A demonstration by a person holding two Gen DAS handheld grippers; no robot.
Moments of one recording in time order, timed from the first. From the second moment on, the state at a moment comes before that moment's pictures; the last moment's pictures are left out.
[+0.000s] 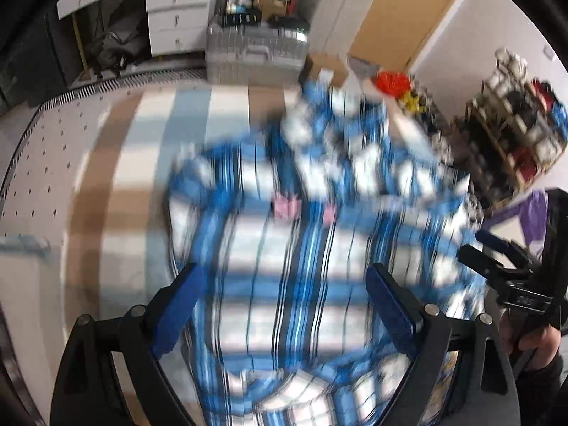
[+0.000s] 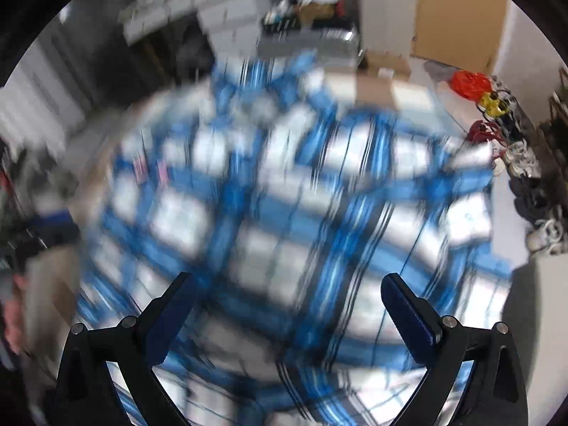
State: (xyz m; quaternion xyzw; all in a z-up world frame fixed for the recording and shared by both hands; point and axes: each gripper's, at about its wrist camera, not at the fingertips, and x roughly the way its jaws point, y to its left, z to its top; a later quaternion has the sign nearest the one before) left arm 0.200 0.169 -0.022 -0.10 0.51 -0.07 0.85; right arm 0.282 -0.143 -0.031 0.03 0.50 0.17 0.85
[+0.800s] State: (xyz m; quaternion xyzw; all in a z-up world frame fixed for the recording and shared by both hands) left arm 0.388 0.122 -0.069 -0.16 0.58 -0.09 0.79; right arm 0.535 -0.091 -0.117 -0.01 0.59 0.12 0.80
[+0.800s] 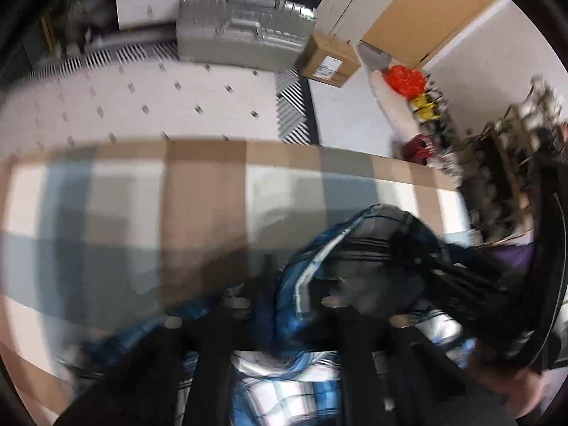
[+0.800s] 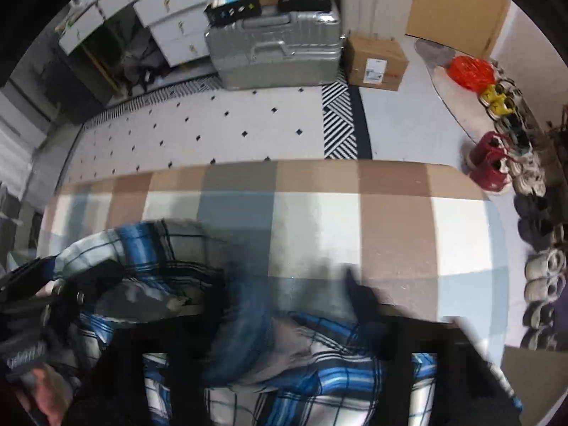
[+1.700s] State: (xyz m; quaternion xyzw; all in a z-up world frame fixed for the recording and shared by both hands) left arm 0.082 0.107 0.009 -0.26 0.43 -0.15 0.85; right arm 0.171 -0.157 0.006 -0.02 0.31 0.14 0.94
